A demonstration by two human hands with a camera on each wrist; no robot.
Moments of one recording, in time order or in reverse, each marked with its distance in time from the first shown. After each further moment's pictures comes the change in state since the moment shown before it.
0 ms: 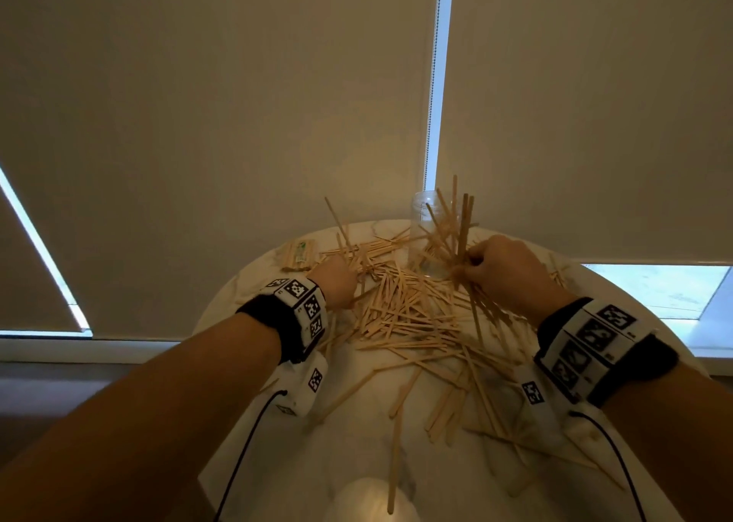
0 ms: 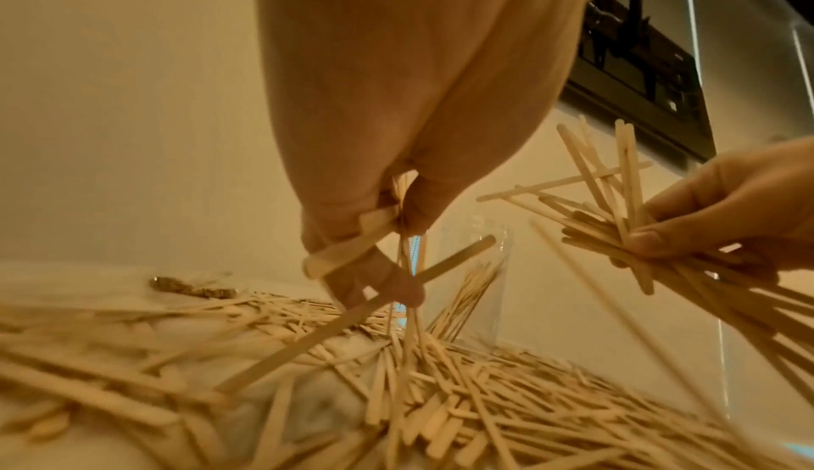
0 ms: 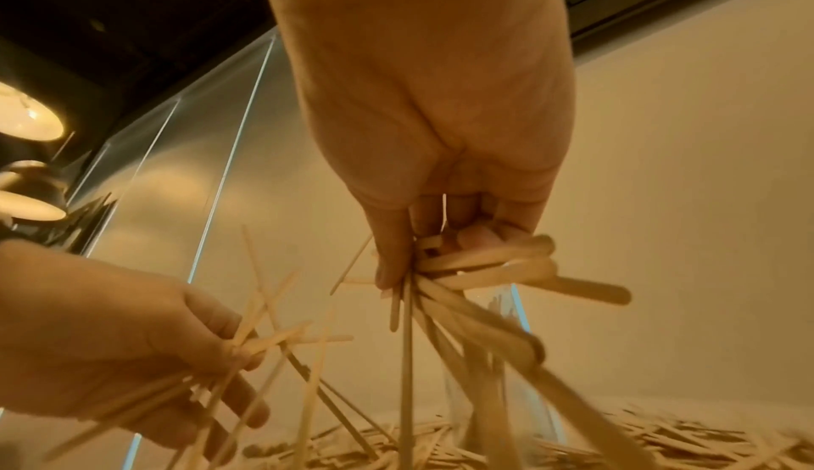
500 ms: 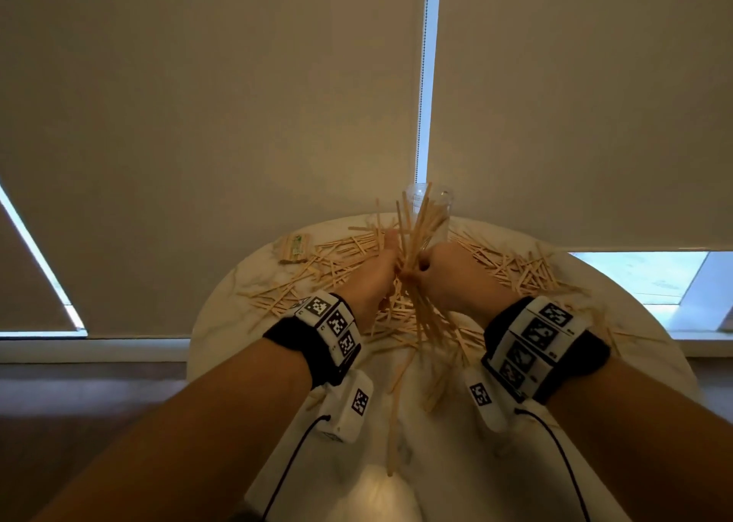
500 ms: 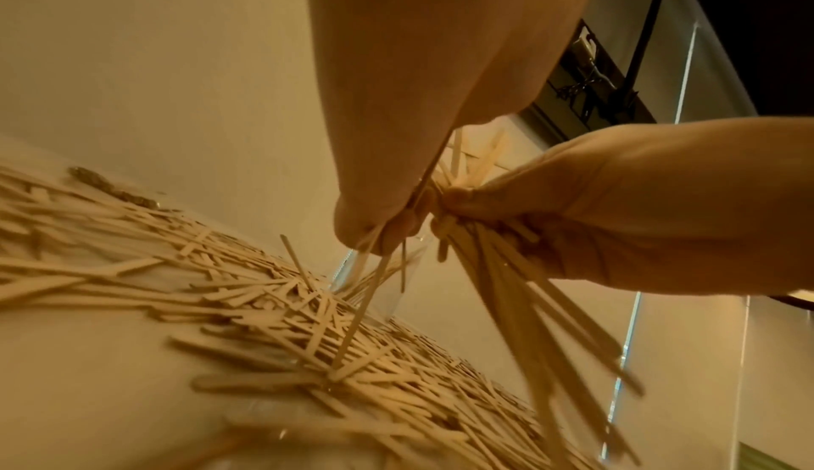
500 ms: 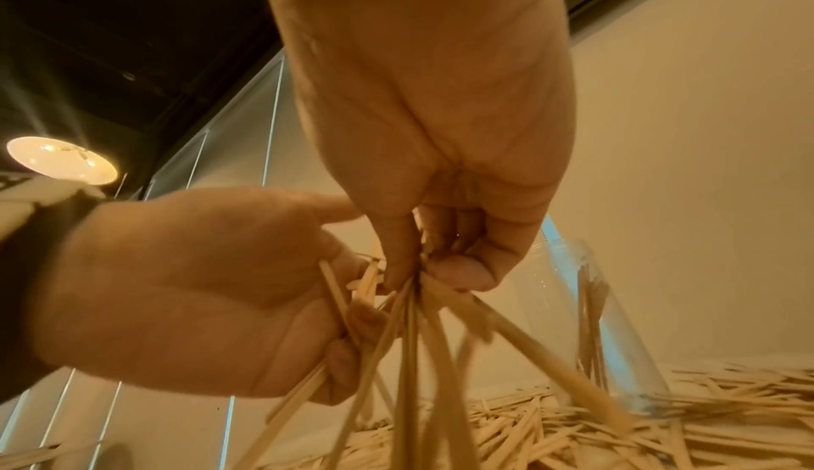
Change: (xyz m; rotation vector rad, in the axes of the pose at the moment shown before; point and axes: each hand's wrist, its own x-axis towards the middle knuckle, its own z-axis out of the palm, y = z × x) left_hand -0.048 0.031 0.040 -0.707 -0.155 0.043; right_hand -0.027 -0.047 0.031 0.093 -0.131 -0.049
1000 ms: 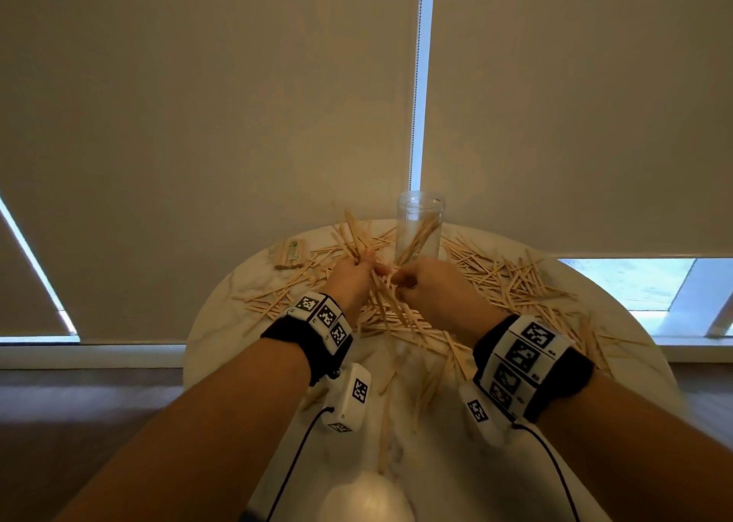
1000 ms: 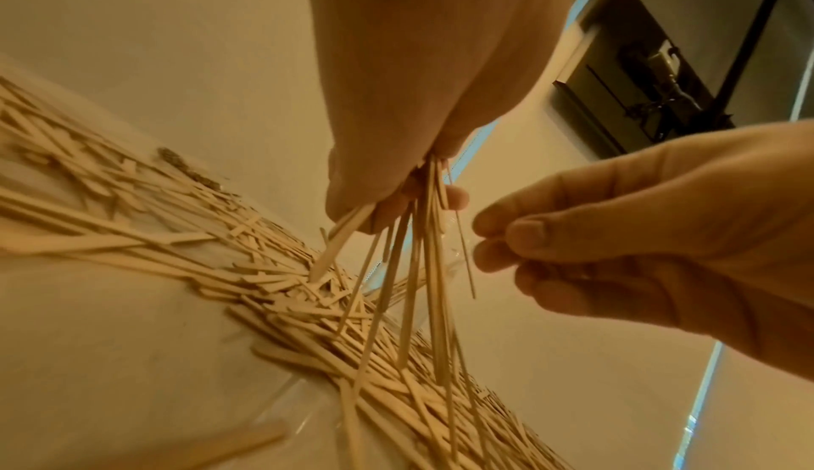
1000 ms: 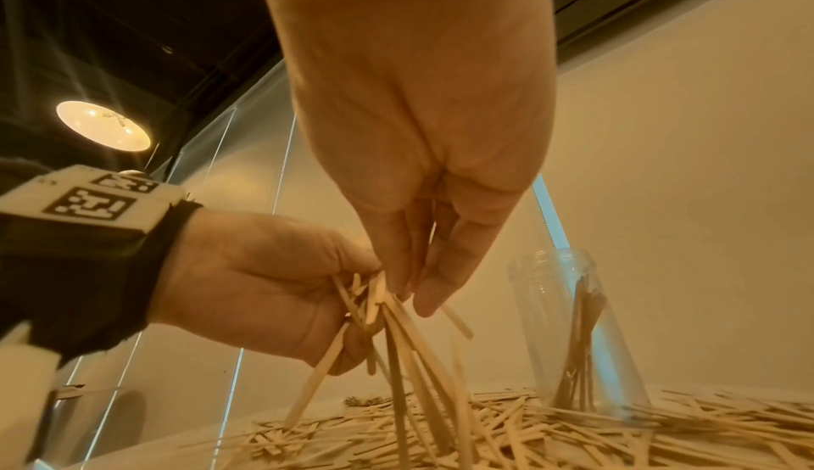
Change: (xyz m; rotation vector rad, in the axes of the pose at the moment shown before) left_hand 0.031 -0.021 -0.019 -0.007 0.163 0.143; right_hand -0.017 -0.002 0.007 -0.145 0.032 -0.111
